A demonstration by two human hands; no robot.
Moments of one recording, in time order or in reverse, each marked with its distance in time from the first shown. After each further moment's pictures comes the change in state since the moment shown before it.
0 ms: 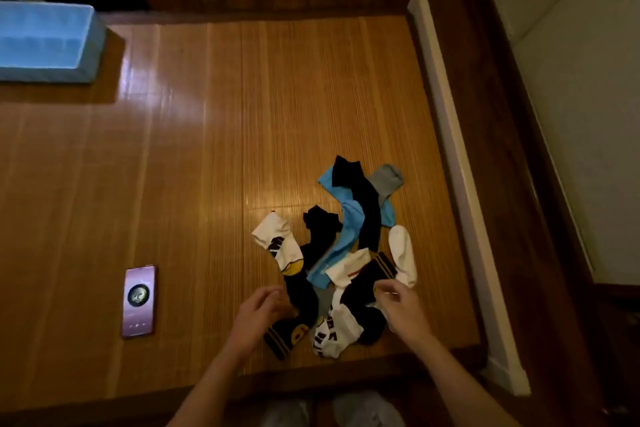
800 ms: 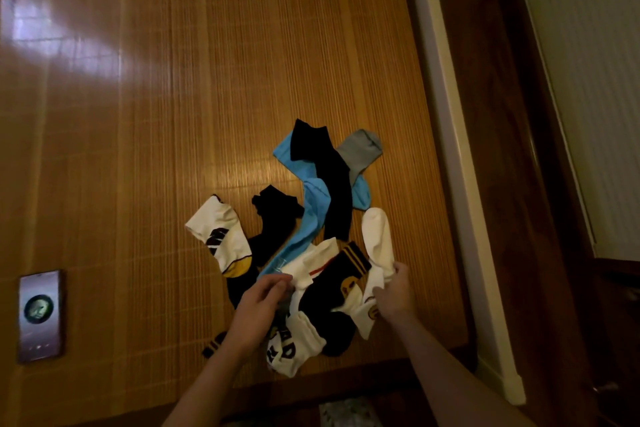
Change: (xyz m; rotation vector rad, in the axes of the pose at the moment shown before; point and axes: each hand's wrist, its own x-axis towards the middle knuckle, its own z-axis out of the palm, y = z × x) left_hand 0.093 -0.021 0.113 0.000 -0.014 0.001; right_hand 0.118 0.088 -0.023 -0.086 0.179 0.344
